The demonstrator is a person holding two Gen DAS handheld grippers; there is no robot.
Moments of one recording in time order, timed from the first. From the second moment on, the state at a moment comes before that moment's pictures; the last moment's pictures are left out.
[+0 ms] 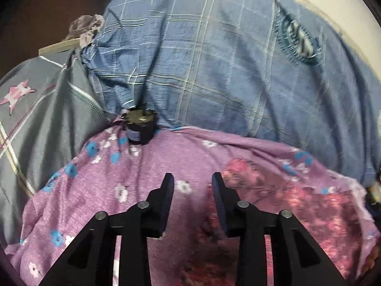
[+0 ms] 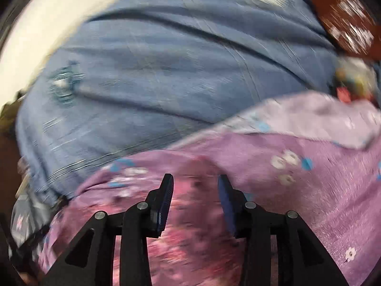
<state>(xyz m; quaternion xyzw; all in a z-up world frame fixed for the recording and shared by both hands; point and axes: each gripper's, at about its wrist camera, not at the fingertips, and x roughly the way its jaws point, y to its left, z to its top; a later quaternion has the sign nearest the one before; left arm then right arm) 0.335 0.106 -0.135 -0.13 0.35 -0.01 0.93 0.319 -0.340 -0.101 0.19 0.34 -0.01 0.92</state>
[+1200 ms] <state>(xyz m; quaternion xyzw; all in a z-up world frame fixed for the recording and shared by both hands) 0.310 0.105 -0.159 -0.13 0.46 0.00 0.88 0.386 -0.107 -0.161 0.10 0.52 0.23 0.81</state>
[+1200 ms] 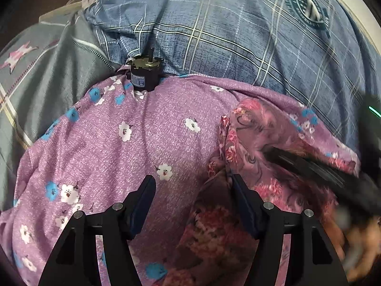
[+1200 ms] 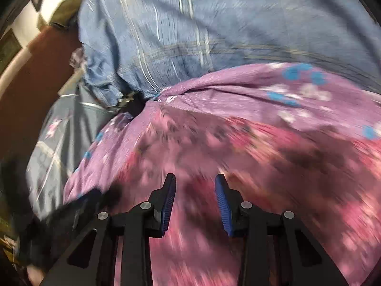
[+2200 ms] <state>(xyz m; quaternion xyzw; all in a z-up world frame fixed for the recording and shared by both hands) 0.275 0.134 -0.160 -0.15 0.50 -0.09 0.85 0.248 -0.181 -0.145 0.11 0.49 0.19 0.85</state>
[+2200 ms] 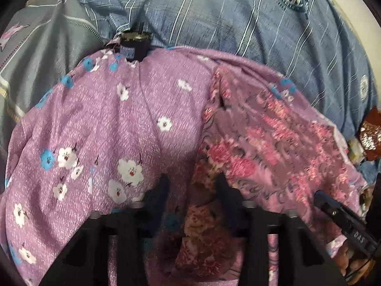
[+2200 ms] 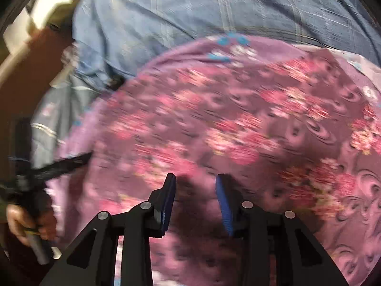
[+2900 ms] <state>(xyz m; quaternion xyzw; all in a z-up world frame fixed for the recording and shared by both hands) 0.162 0.146 -0.163 -0.32 0.50 -0.05 0.80 0.233 -0.127 -0.149 0.12 0.46 0.30 0.83</state>
